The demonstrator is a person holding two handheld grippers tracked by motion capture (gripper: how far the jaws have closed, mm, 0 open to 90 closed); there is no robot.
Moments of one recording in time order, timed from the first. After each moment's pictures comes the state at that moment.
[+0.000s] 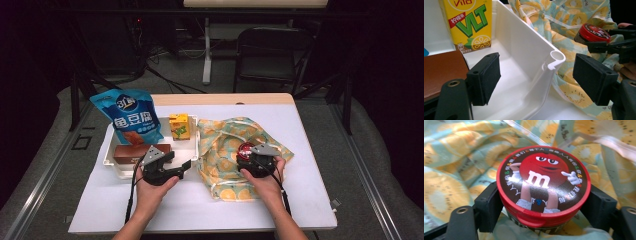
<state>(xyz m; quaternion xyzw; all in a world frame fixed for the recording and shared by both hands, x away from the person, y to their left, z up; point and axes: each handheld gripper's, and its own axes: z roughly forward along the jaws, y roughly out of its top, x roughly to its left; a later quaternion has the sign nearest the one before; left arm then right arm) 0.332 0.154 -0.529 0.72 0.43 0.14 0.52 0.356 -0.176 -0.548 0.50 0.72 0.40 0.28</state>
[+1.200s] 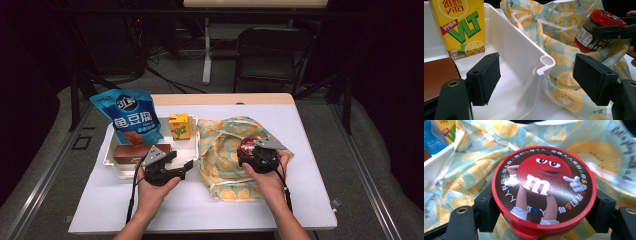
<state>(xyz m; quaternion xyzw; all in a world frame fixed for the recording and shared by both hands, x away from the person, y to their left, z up) 0.328 0.149 -0.522 0.72 0.42 0.14 0.54 0.347 -0.175 -0.505 0.51 0.70 0.41 0.27</state>
